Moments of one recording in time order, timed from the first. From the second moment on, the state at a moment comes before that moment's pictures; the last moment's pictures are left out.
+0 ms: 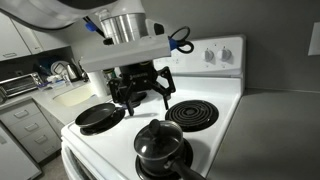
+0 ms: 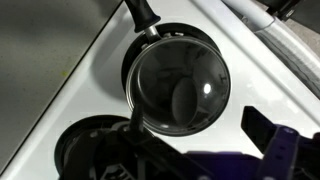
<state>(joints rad) -0.03 -0.44 -0.22 -2.45 -0.10 2.03 -0.61</state>
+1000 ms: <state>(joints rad) -0.03 -0.38 -0.21 -2.60 -0.15 2.31 -0.51</state>
